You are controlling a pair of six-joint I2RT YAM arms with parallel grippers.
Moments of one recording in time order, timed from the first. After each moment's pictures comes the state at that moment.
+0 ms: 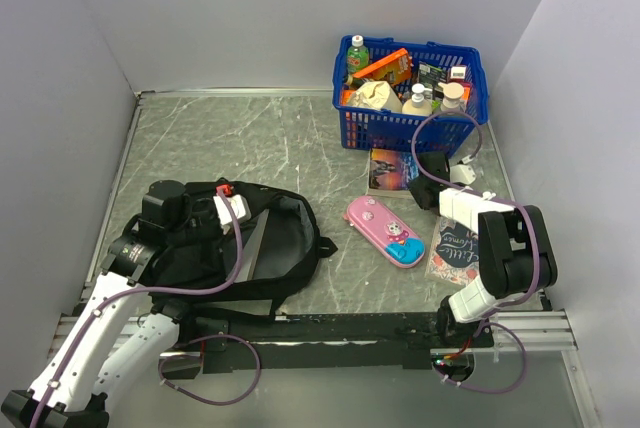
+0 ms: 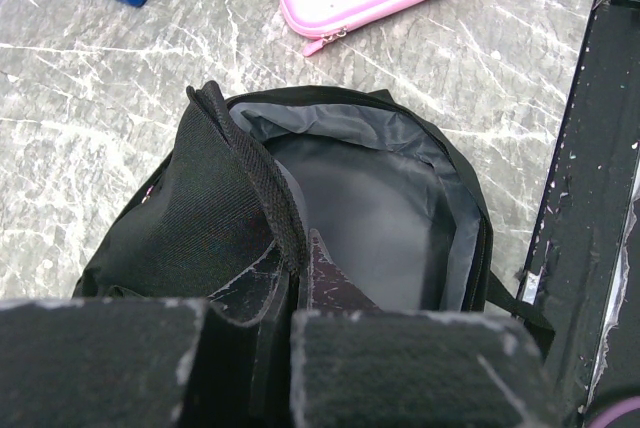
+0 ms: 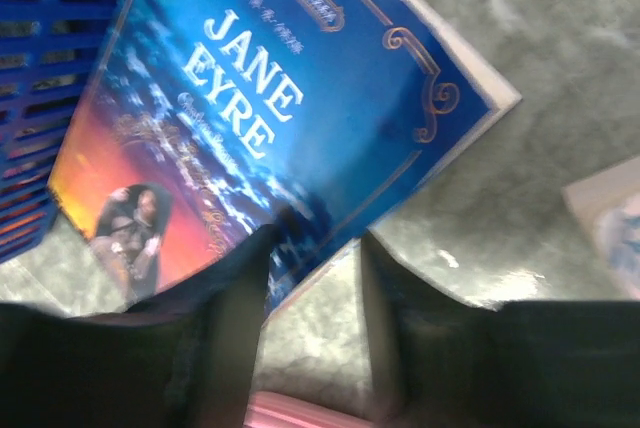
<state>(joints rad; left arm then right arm) -0.35 0.68 0.77 -0.60 0.69 0.52 0.14 1.55 0.75 -0.08 0.34 1.13</state>
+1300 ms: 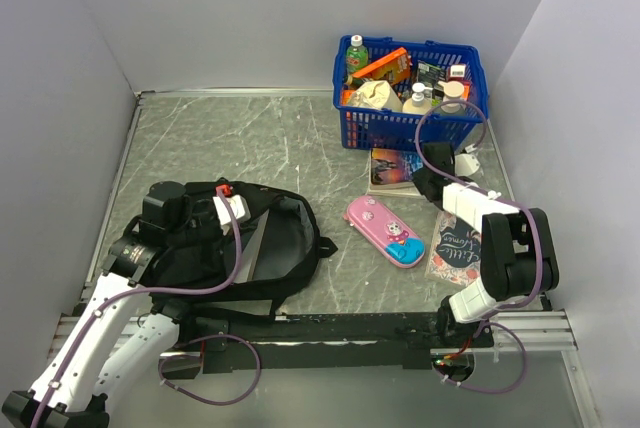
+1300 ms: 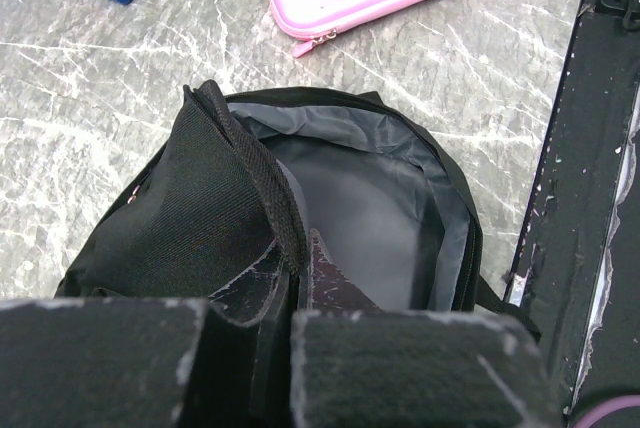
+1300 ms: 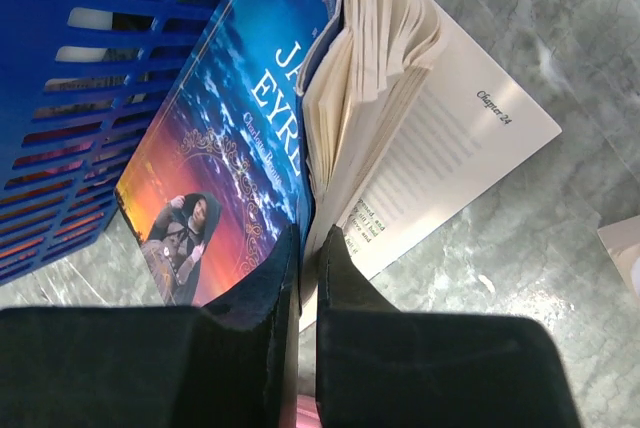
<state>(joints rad) -0.35 0.67 0.76 -0.59 0.71 0.50 0.12 1.53 0.81 -0.09 0.33 1.07</state>
